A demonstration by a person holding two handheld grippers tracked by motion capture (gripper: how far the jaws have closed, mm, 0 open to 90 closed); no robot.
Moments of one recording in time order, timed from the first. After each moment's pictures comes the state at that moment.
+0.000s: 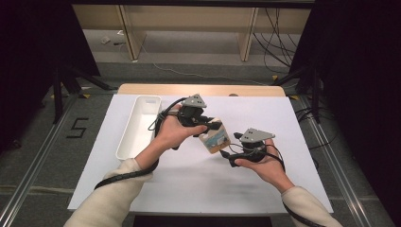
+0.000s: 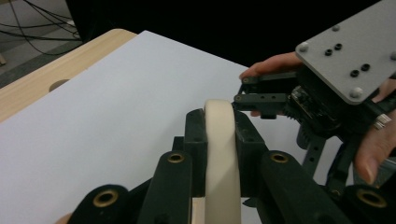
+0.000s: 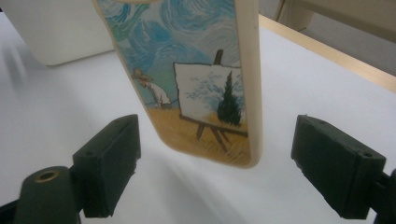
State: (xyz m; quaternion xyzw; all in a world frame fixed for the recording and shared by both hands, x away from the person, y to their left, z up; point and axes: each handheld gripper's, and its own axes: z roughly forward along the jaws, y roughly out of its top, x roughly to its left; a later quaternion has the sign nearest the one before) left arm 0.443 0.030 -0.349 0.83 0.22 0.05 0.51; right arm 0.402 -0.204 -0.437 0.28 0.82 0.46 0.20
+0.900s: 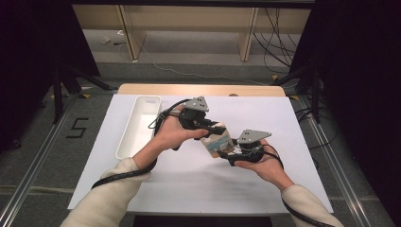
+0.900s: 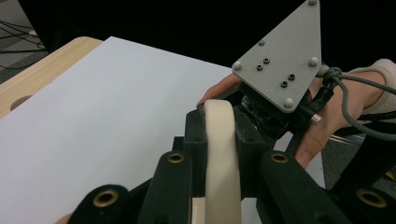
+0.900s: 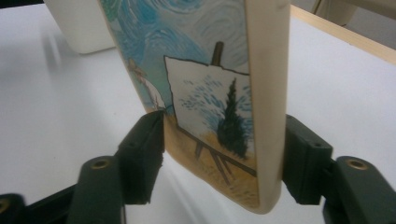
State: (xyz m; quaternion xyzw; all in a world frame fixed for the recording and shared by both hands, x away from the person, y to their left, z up) left arm 0.436 0.027 -0.342 0.84 0.16 0.02 0.51; right arm 0.409 -0.203 -0.447 0.24 0.84 0.46 0.14
